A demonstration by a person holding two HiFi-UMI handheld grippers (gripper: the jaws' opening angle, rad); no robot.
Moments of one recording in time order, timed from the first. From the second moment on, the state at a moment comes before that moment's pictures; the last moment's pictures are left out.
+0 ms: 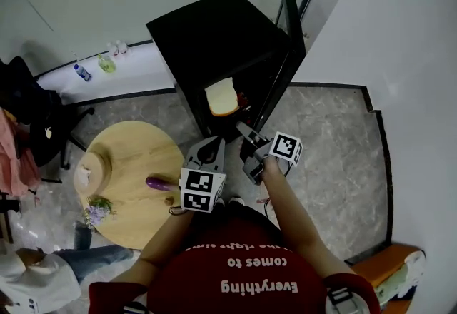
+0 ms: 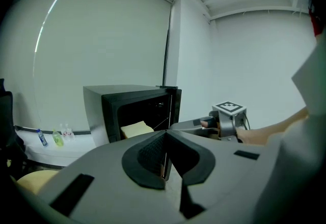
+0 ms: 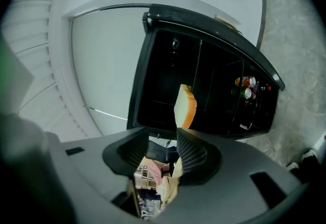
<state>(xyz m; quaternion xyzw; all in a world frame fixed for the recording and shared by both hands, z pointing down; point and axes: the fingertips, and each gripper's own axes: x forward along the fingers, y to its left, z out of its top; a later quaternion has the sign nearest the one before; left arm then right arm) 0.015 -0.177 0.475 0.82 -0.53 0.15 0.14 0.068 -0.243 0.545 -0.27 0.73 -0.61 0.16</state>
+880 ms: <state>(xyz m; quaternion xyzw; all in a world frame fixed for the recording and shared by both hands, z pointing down) 0.004 -0.162 0.501 0.81 -0.53 0.19 0.18 0.033 -0.322 0.626 -0.26 0.63 -0.71 0.15</state>
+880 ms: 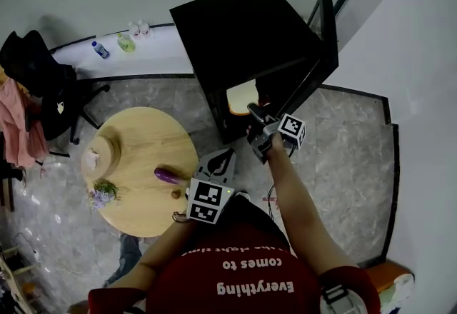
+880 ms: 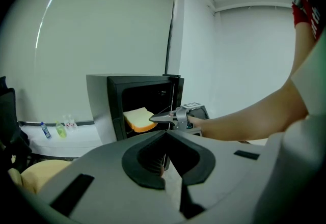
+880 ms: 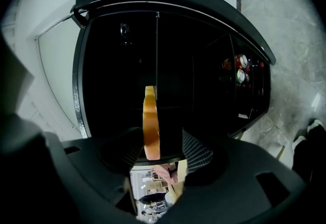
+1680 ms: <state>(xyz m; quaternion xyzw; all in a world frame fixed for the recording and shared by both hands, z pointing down) -0.012 -0.170 0.493 0.80 -0.55 0.18 0.16 0.045 -0.313 0.592 -0.19 0.64 -0.70 0.24</state>
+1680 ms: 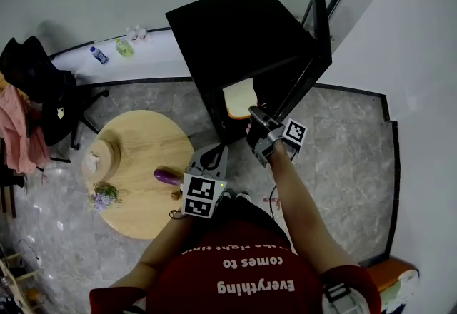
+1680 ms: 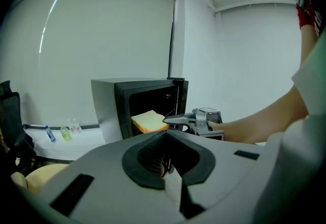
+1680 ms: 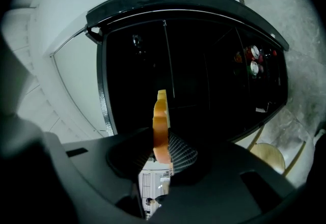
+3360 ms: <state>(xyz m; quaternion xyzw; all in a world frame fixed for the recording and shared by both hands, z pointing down) -0.002 -0.182 0.442 0.82 -0.54 0.17 0.07 0.129 -0.173 0.427 -0.09 0.80 -0.53 0.28</state>
